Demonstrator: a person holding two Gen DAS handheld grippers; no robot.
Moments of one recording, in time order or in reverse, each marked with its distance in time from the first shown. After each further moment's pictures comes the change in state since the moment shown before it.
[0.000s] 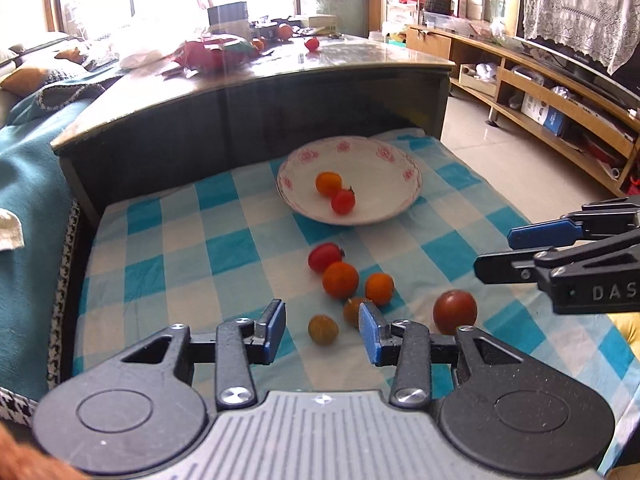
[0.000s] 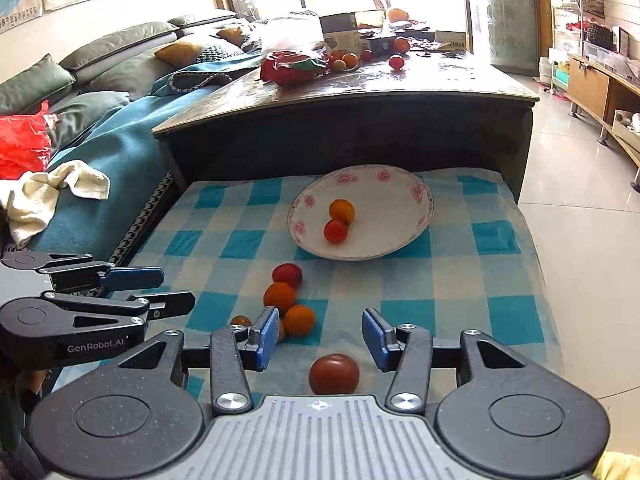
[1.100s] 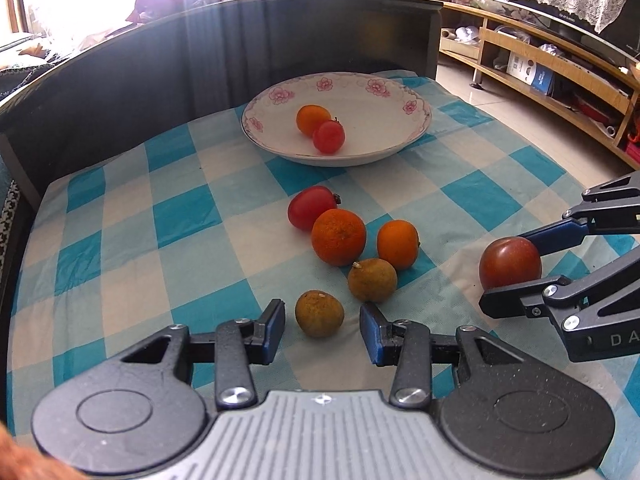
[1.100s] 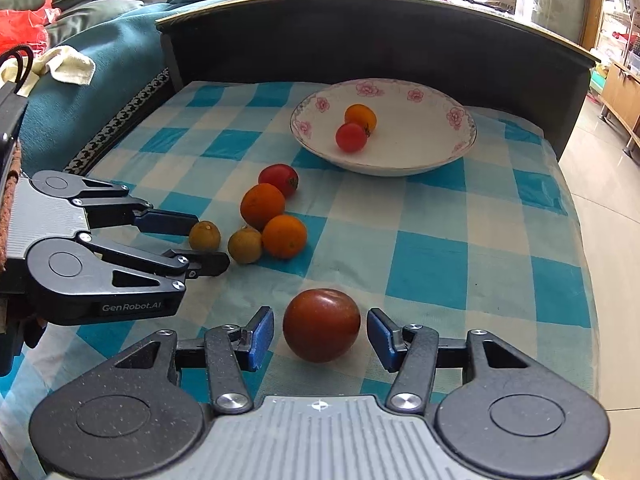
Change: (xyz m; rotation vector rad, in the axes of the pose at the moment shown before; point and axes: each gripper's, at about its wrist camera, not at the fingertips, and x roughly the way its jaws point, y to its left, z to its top) left arm 0.085 0.002 -0.029 0.083 0.043 -0.047; right arm 0.074 0.000 -0.041 -0.159 0.167 -0.026
